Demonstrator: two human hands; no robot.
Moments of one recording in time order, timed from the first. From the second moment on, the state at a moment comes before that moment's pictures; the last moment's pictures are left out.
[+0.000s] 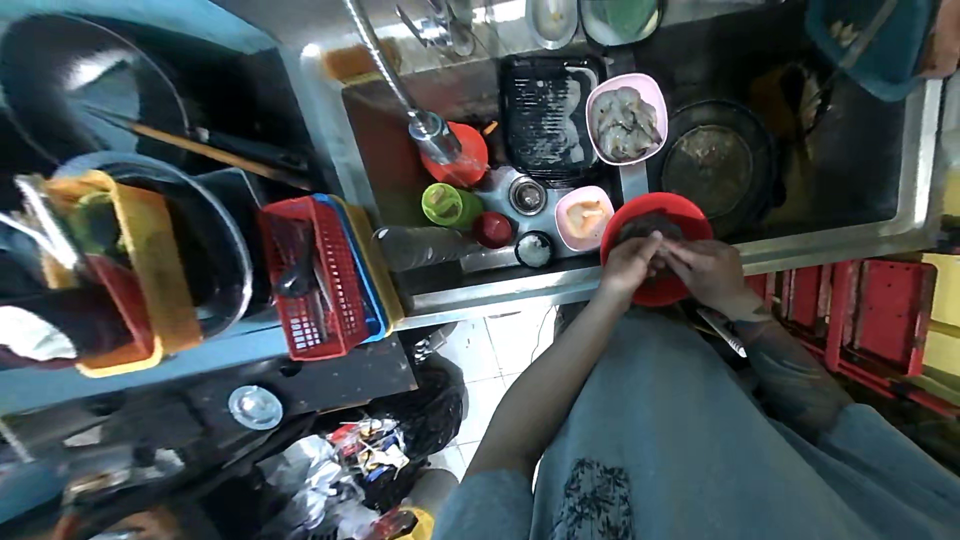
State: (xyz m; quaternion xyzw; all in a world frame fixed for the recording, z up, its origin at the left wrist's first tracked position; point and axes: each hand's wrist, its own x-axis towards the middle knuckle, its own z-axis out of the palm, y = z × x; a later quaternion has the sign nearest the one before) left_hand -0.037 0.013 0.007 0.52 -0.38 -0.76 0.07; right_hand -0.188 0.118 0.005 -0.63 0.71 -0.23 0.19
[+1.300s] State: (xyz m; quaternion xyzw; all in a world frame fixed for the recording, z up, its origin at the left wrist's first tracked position) left_hand -0.009 0.017 0.019 0.40 -0.77 -0.50 0.08; right_hand -0.208 0.103 -0.023 -0.60 0.67 -0.31 0.31
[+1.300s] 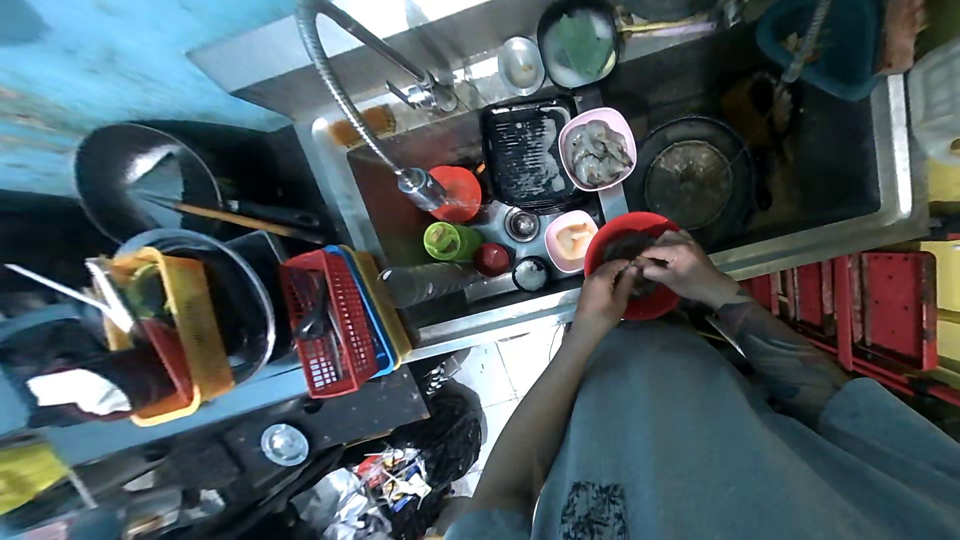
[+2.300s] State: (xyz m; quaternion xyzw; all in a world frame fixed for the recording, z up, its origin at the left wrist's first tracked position) left_hand -0.225 -0.070 0.043 0.34 -0.80 -0.49 -0.01; right_hand -0.435 0.010 -0.075 -0.18 0.75 -0.52 0.37
